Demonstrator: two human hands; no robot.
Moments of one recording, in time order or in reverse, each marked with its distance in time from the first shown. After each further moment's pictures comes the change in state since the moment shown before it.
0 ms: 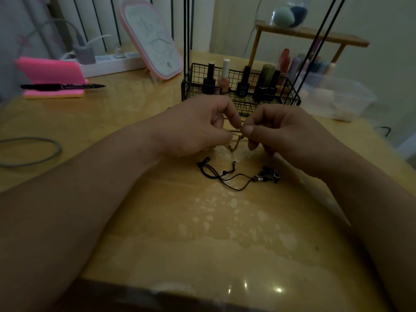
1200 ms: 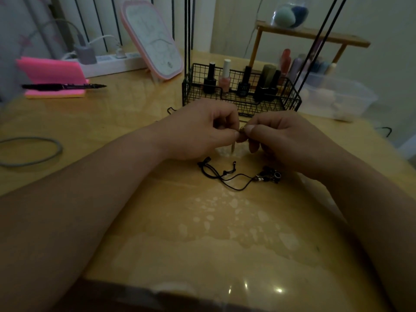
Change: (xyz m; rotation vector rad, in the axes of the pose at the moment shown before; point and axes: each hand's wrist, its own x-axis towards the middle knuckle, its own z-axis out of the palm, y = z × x) left_hand 0.004 -0.009 0.007 0.102 0.060 0.099; right_hand 0.000 -0.003 0.004 -0.065 -0.017 0.068
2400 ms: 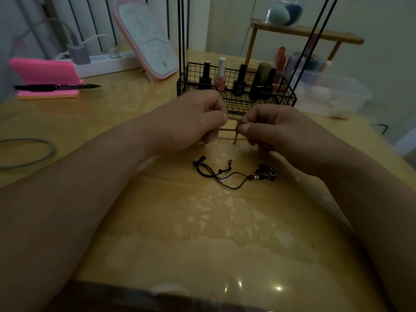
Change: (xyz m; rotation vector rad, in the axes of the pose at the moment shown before) left_hand -0.001 0.007 -0.009 -0.135 0.003 -0.172; right_hand -0.001 -0.002 -0.004 0.157 -0.036 0.038
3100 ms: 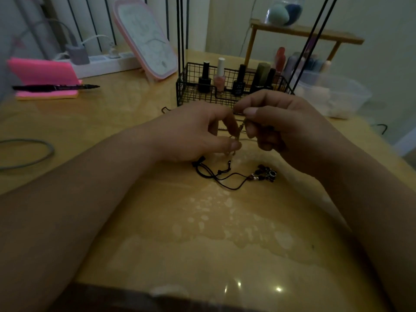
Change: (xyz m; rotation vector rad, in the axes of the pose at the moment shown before) left_hand 0.000 0.001 0.005 0.289 -0.062 0.083; right_hand 0.000 -0.005 0.001 0.342 0.019 -0.106
